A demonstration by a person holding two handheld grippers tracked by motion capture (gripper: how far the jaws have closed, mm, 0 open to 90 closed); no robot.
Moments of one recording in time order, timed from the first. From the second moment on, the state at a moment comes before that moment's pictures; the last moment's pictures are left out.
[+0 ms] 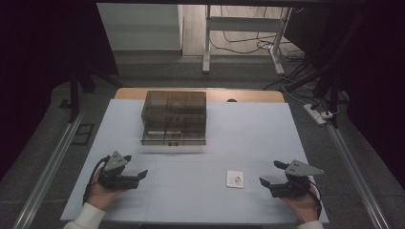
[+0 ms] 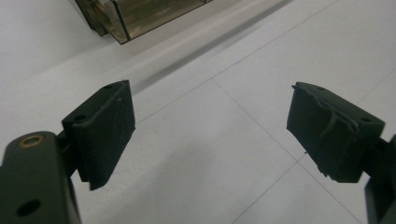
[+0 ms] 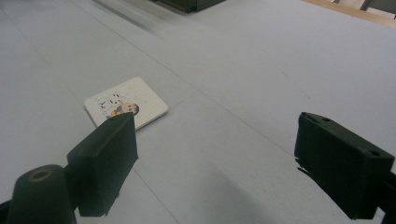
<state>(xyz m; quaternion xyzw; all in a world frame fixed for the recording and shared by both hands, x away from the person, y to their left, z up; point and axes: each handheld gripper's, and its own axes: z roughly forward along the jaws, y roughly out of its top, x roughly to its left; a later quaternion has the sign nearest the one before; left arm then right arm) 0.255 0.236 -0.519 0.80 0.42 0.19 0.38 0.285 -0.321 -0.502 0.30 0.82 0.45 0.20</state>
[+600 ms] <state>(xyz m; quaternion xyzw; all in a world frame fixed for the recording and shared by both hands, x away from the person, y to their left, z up) 0.257 0.236 -0.519 0.80 0.41 0.19 0.39 0.285 -0.321 -0.504 0.31 0.82 0.45 0.19</state>
